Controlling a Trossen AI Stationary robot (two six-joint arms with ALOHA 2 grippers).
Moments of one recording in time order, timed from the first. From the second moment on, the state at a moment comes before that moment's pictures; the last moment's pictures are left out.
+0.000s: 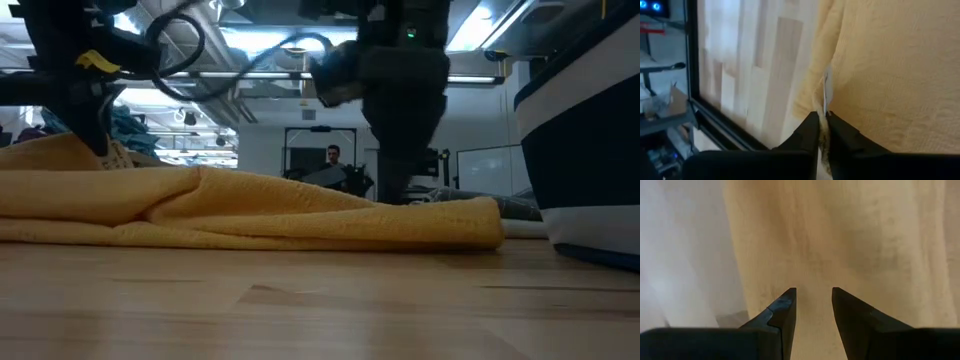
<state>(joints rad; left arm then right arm) -0.46 1.47 0.97 -1.33 -0.54 -0.77 0.23 2.06 1.59 -0.95 0.05 0.47</state>
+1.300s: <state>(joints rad) -0.43 1.34 0.88 -1.38 -0.58 -0.96 0.24 1.95 1.44 -0.92 0.11 0.50</state>
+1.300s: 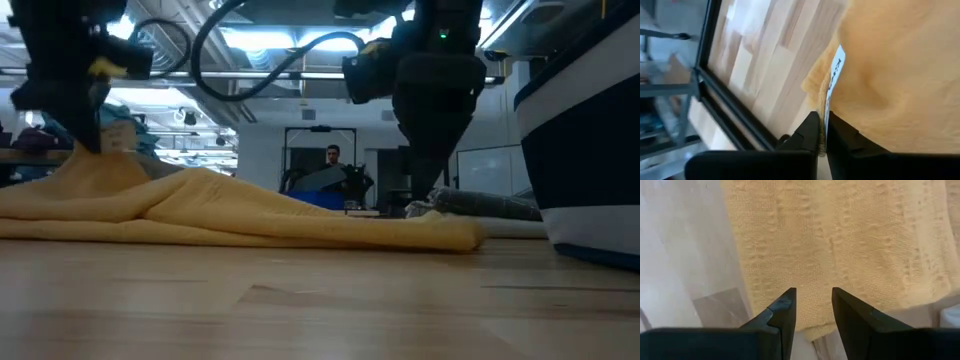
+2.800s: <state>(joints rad) -0.38 1.27 0.85 -1.05 -0.32 -0.82 0.26 1.95 1.44 -0.89 -0.03 0.57</state>
